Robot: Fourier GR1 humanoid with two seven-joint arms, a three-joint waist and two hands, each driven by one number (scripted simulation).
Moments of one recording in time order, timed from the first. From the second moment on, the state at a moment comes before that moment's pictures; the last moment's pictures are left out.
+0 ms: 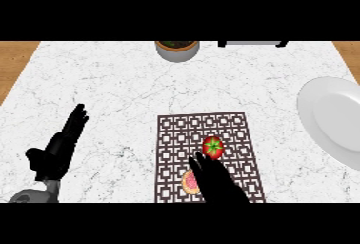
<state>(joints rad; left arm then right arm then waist) -0.05 0.40 -0.18 -1.32 0.25 0.13 -0.19 0.01 -0.18 0.86 -1.98 0.88 0.09 0.81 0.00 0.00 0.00</state>
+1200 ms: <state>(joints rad) -0.06 0.32 -0.04 -1.33 0.14 0.03 -0.14 -0.11 -0.02 0.73 -1.57 0.97 0.13 0.73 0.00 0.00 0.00</state>
